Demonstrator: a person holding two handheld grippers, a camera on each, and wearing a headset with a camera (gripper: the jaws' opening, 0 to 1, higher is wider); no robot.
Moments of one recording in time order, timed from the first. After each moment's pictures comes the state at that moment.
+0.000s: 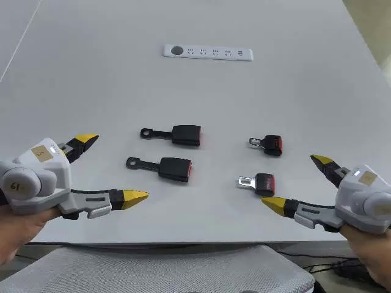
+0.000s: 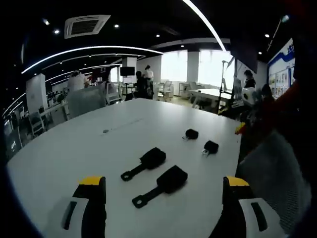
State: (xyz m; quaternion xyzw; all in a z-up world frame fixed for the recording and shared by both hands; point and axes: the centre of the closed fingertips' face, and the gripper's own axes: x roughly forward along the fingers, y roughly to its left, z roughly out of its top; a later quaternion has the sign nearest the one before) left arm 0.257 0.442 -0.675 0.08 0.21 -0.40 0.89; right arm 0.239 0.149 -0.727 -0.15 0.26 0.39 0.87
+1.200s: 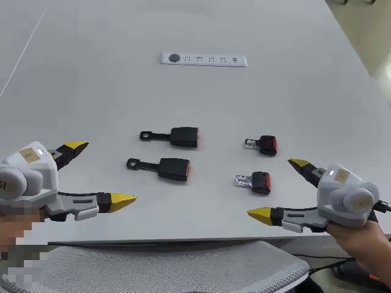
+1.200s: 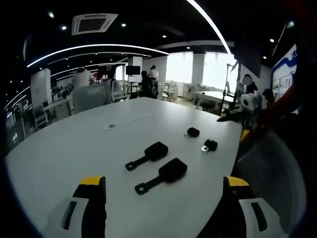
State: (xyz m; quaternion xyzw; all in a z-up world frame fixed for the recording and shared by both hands) left arm 0.241 0.449 -0.679 0.07 0.22 -0.39 0.89; right arm 0.224 0.155 -0.728 -0.12 0.26 0.39 0.88
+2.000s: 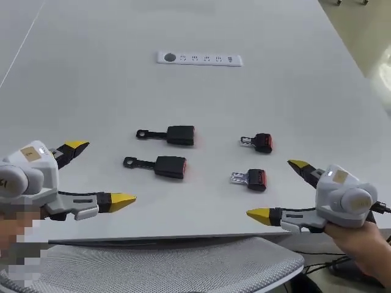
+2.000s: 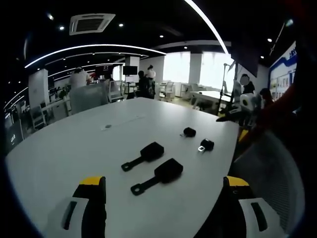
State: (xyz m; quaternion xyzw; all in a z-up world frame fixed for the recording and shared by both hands) left arm 0.237 0.442 -0.679 0.07 0.22 -0.40 0.89; right arm 0.216 0.149 -0.728 -0.12 0.26 0.38 0.88
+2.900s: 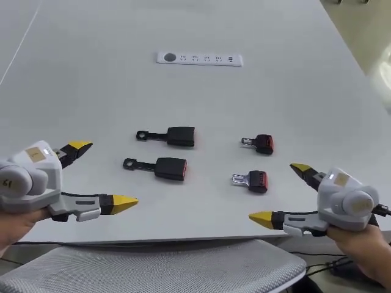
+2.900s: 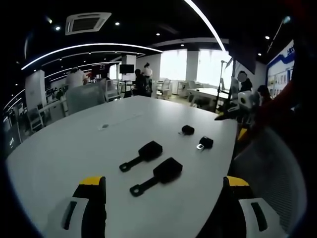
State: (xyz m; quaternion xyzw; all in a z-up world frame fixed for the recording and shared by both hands) left arm 0.242 0.436 -0.683 0.08 0.23 -0.41 0.88; right arm 0.217 0.145 -0.736 -0.12 0.28 0.38 0.88
